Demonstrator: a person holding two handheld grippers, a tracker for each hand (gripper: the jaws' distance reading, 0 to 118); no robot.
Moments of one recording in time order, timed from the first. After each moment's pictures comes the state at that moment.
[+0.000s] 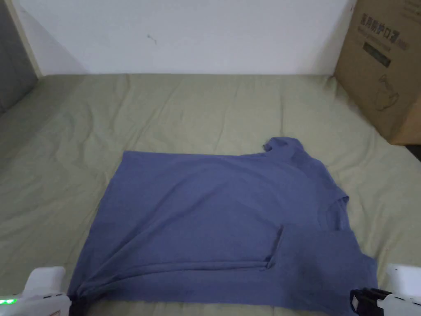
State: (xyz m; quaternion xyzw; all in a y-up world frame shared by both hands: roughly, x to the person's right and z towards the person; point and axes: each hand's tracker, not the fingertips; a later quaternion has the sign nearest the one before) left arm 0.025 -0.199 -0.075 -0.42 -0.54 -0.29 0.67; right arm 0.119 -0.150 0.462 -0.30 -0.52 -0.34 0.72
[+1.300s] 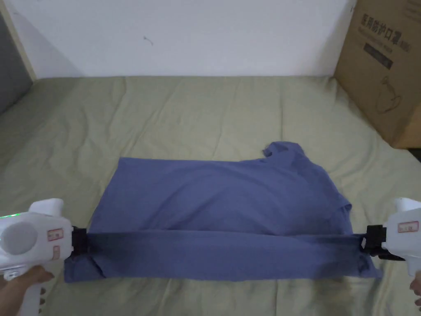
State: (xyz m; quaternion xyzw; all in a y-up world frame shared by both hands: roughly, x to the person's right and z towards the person) left arm 0.147 -0.134 -0.109 -0.43 -0.53 -0.22 0.70; right arm 0.295 -0.136 0.482 -0.29 -0.56 -0.43 0.65
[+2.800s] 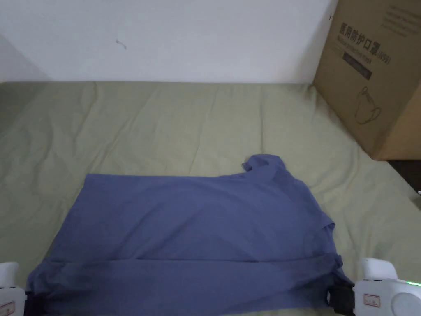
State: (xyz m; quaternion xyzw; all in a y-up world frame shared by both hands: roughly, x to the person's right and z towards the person) left arm 0.128 -0.185 -0.112 -0.44 -0.50 -0.27 0.69; right arm 0.270 -0.210 0.469 -0.36 -0.56 -0.40 0.63
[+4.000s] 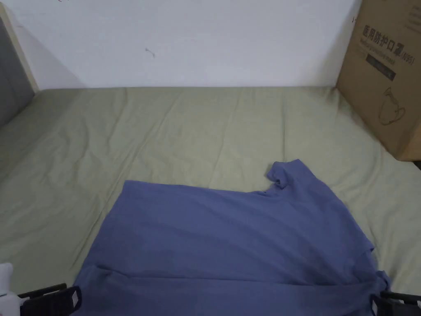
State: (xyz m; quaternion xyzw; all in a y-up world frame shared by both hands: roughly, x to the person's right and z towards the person) left arm 0.041 -0.115 -0.099 -0.43 -0.56 -0.16 0.70; right arm 0.177 -0.102 0.480 -0.35 -0.55 -0.28 0.71
